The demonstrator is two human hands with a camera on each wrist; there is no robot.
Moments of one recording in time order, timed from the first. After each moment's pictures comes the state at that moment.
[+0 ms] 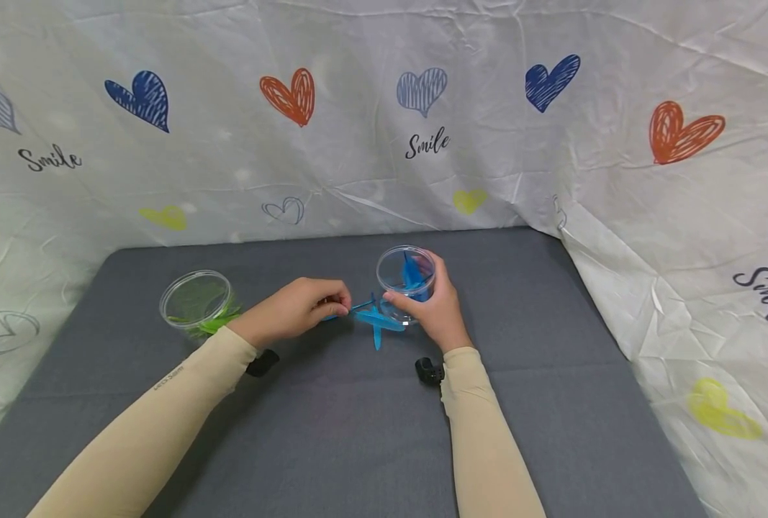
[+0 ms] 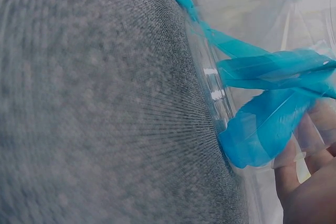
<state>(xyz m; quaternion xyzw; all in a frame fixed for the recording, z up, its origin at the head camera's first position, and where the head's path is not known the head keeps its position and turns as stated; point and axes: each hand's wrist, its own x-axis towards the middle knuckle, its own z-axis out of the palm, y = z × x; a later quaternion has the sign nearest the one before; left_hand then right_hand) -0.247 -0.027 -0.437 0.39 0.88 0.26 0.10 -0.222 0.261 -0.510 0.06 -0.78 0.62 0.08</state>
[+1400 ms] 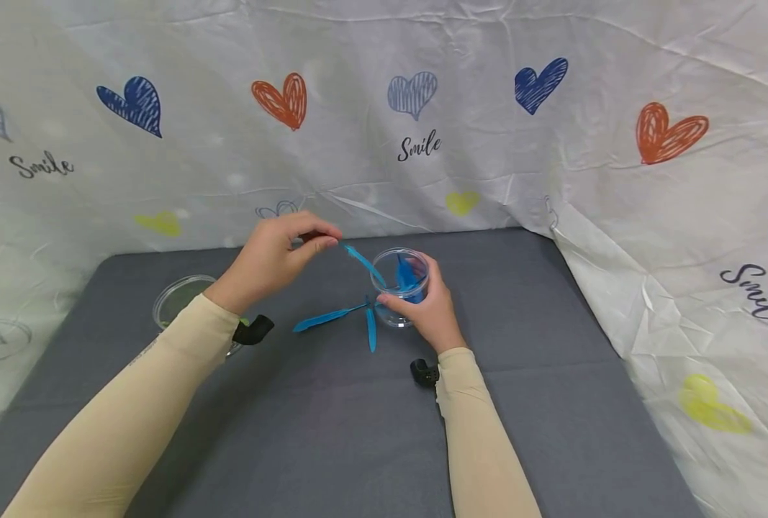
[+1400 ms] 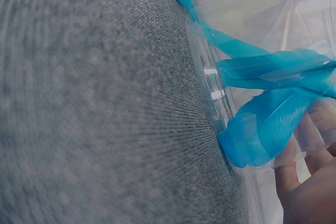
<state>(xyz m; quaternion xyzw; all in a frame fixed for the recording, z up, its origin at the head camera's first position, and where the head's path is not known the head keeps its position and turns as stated) -0.257 -0.010 -0.350 0.37 0.86 0.33 -0.11 -0.223 0.261 -0.510 0.06 -0.77 0.63 0.08</state>
